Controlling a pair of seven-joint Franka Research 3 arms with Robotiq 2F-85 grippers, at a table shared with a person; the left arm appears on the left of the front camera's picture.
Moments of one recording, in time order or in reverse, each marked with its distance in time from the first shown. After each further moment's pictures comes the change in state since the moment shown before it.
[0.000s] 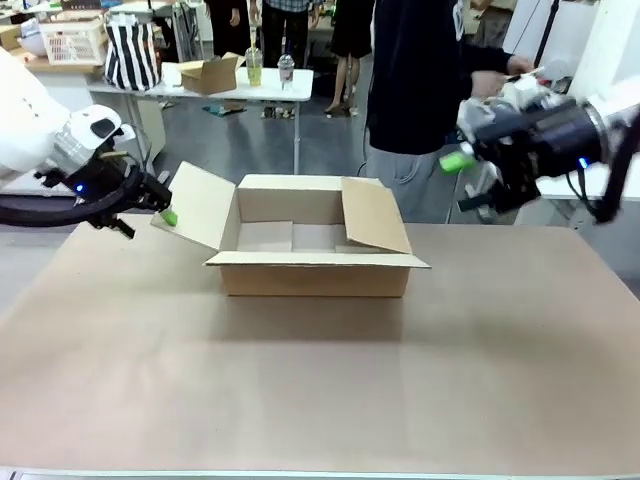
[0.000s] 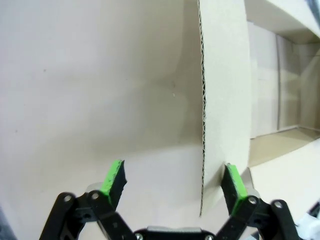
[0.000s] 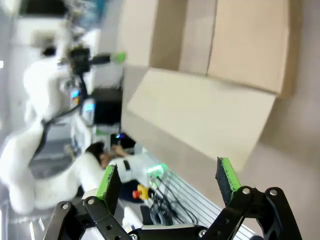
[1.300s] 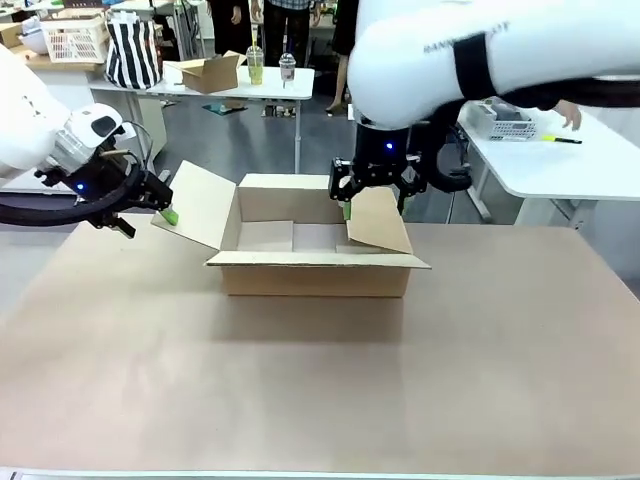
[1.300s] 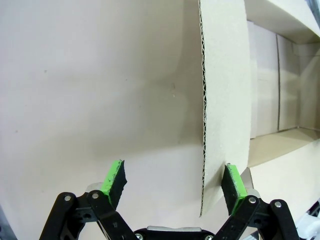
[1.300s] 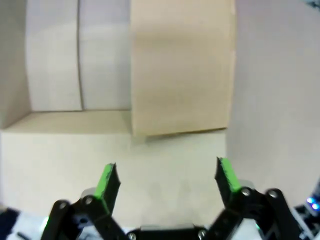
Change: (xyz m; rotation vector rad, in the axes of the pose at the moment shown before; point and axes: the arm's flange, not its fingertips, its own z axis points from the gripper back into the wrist) left arm 0.000 0.000 0.000 -0.001 0.001 0.000; right arm 0.067 0.085 -0.191 -0.970 0.131 -0.006
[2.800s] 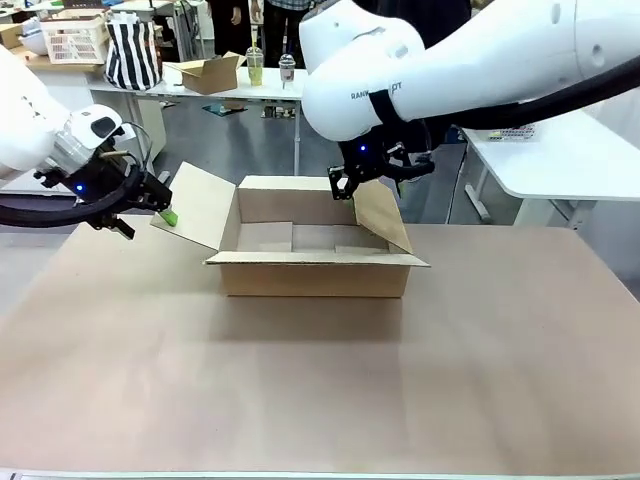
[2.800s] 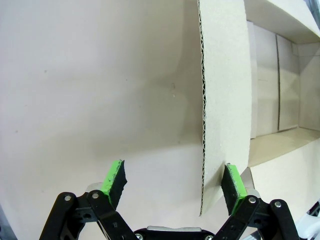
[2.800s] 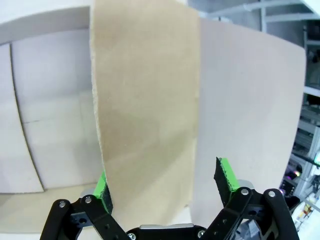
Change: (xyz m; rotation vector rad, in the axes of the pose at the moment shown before) left arm 0.000 0.000 0.000 0.000 0.000 0.000; right arm 0.094 0.008 -0.051 -0.308 -0.021 -0.026
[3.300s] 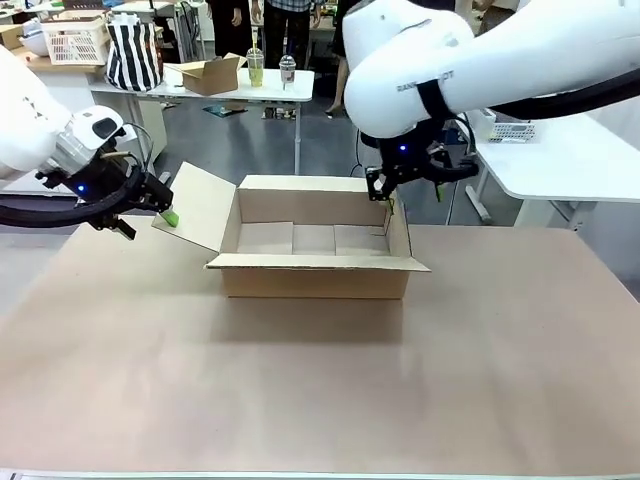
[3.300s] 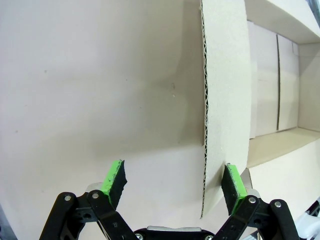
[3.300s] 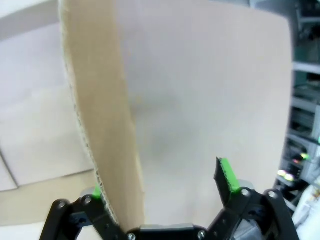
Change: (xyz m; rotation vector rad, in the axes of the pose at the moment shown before) left arm 0.000 0.000 0.000 0.000 0.000 0.000; right arm -0.025 -0.069 -0.013 -0.004 0.037 -0.103
